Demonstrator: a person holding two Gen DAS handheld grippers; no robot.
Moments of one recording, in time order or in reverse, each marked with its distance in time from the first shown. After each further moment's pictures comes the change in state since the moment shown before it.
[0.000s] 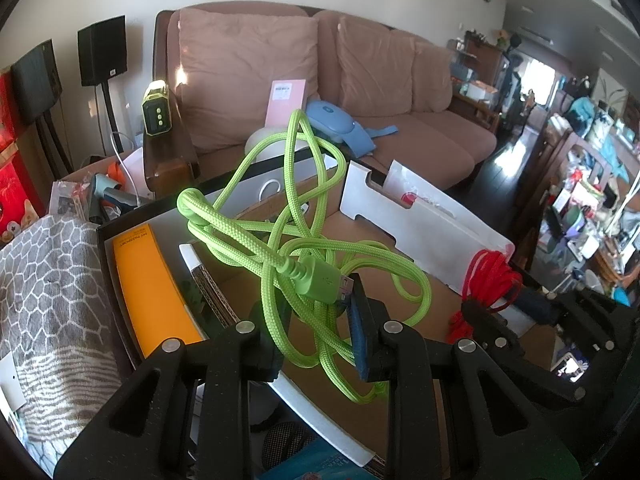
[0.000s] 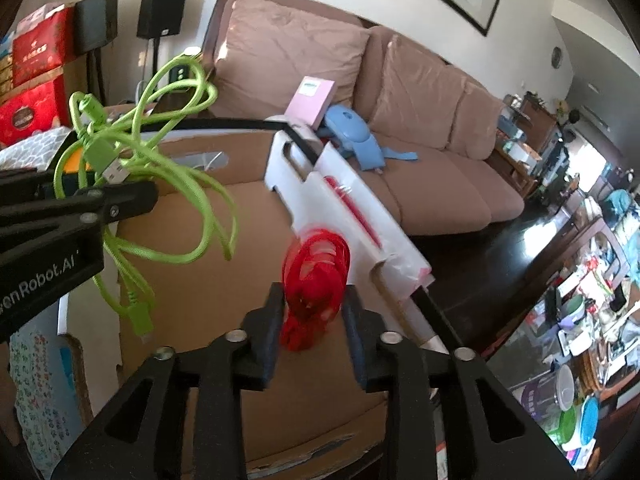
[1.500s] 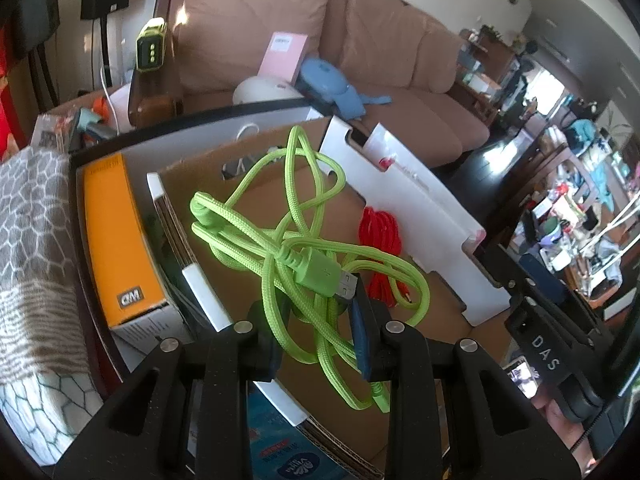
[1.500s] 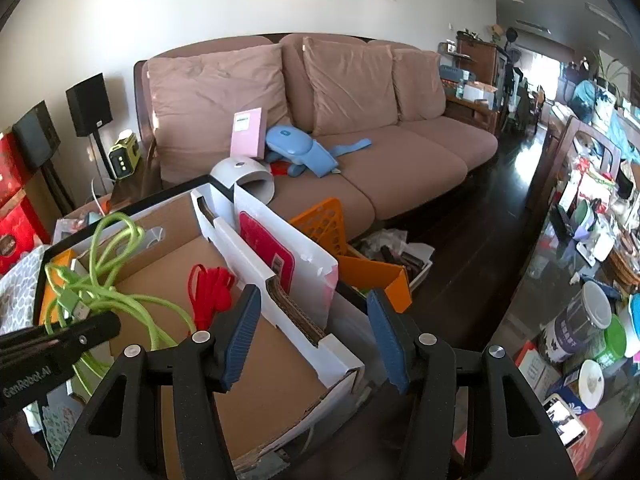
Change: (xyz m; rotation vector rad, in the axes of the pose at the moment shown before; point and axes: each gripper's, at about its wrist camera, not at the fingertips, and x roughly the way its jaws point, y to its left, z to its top) left arm 0.005 -0.001 -0.004 -0.161 0.174 -0.095; right arm -0.014 -0.074 -0.001 0.368 -0.036 0.018
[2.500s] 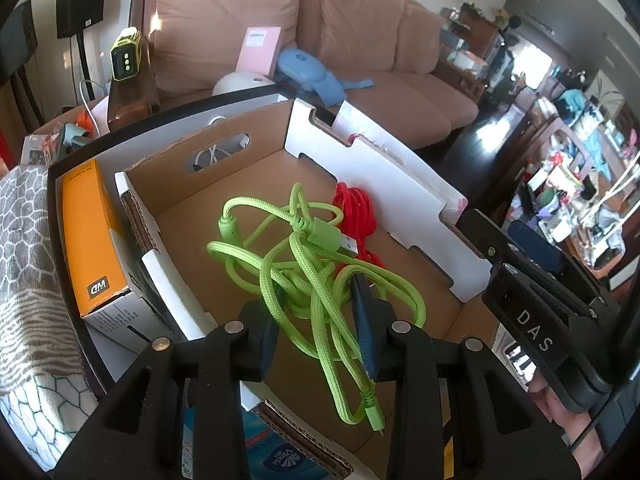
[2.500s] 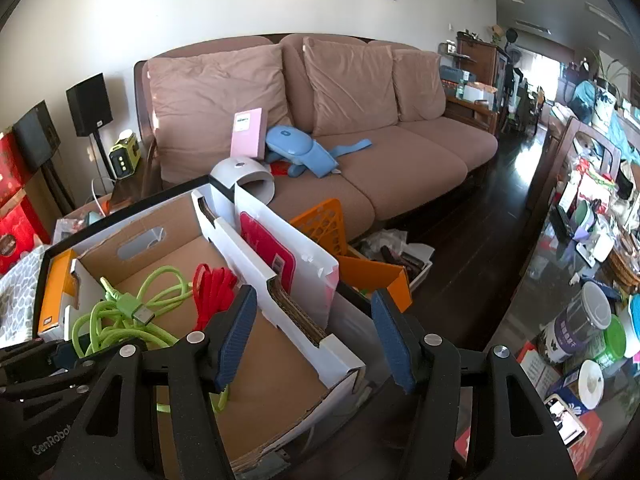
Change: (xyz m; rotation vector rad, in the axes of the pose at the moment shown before) left arm 0.000 -0.028 -0.009 0.092 0.032 -0.006; right arm 0.001 -0.002 0.001 -0.003 -0.001 -0.002
